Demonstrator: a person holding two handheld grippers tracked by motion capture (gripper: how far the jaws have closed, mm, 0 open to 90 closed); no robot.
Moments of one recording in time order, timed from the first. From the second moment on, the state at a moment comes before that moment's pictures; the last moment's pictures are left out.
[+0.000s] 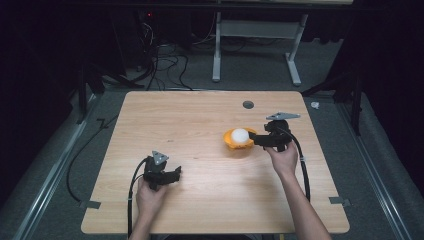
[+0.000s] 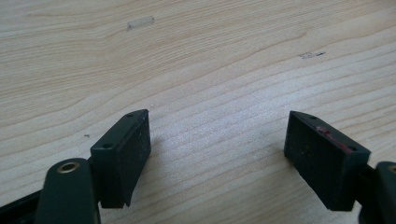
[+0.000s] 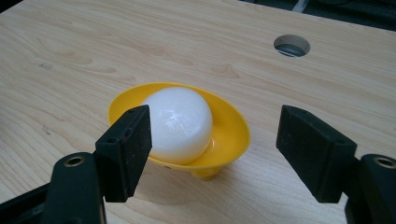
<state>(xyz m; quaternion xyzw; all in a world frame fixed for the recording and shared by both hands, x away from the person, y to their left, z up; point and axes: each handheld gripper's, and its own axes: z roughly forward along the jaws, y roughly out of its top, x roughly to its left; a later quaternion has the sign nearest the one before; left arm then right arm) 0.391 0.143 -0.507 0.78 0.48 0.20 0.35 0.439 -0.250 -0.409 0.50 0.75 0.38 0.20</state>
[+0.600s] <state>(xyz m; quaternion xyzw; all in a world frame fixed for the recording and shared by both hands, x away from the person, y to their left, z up) 0.391 0.143 -0.507 0.78 0.48 0.20 0.35 0.414 -0.265 -0.413 0.51 0.74 0.38 0.21</state>
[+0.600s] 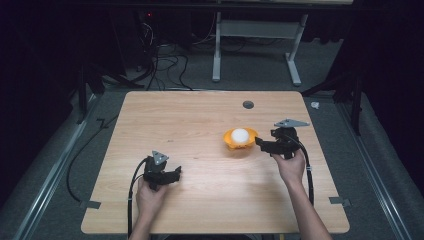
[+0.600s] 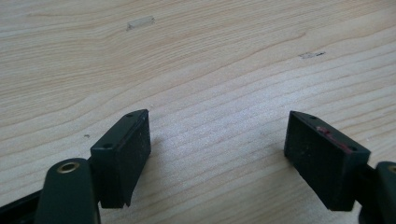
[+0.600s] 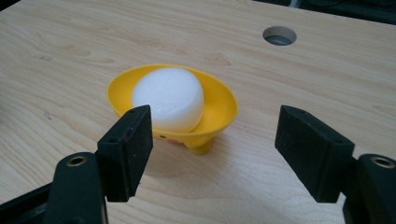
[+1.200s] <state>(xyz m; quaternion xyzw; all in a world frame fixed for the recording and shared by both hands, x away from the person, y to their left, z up) 0.391 0.143 -0.507 0.78 0.48 0.20 0.35 0.383 -0.271 -0.444 0.51 0.74 0.39 0.21</state>
